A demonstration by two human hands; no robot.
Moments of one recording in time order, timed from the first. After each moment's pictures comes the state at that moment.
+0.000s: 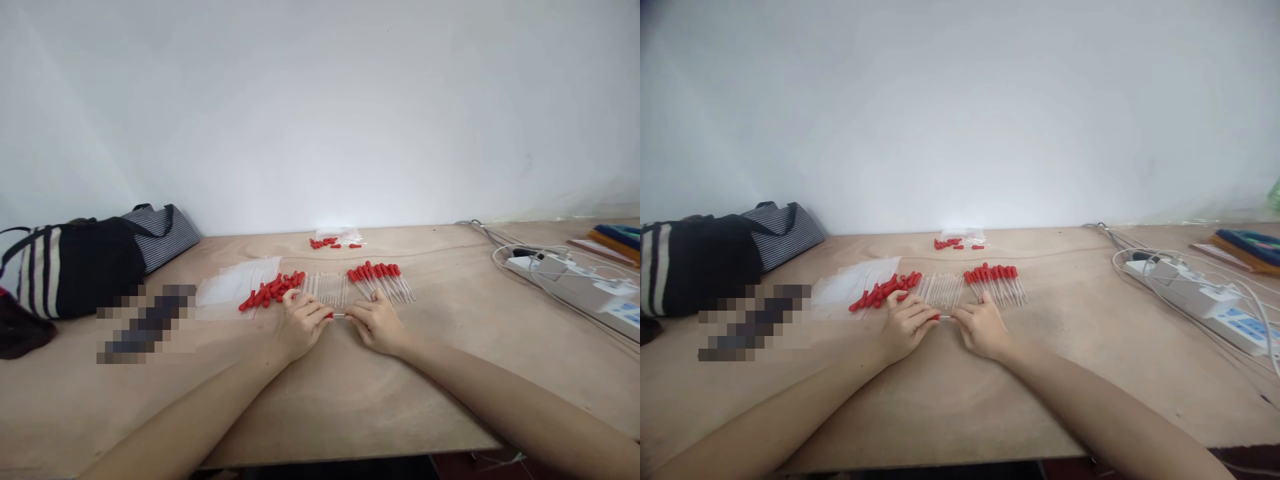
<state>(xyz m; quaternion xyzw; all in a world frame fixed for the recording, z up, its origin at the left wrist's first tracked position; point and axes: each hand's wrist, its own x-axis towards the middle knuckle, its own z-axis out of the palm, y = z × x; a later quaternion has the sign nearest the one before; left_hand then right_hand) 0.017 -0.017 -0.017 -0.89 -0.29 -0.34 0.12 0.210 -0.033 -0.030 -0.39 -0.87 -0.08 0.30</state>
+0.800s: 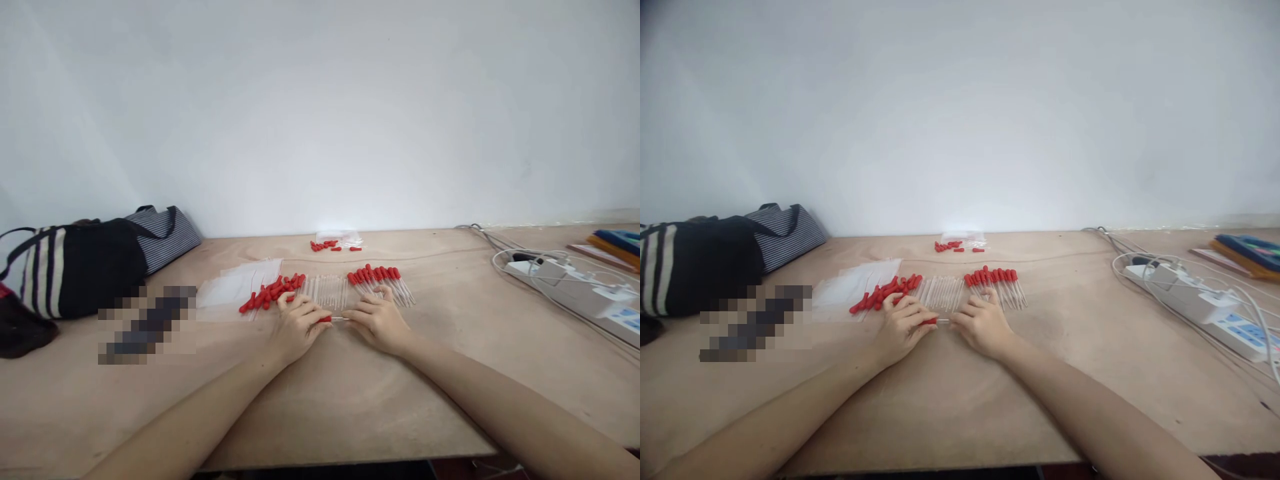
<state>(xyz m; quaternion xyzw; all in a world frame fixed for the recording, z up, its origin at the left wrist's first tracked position) 0.011 -0.018 -0.014 -0.88 -0.34 -0.33 0.07 0.214 -0.033 -0.021 -0.37 -0.87 -0.12 0.30</state>
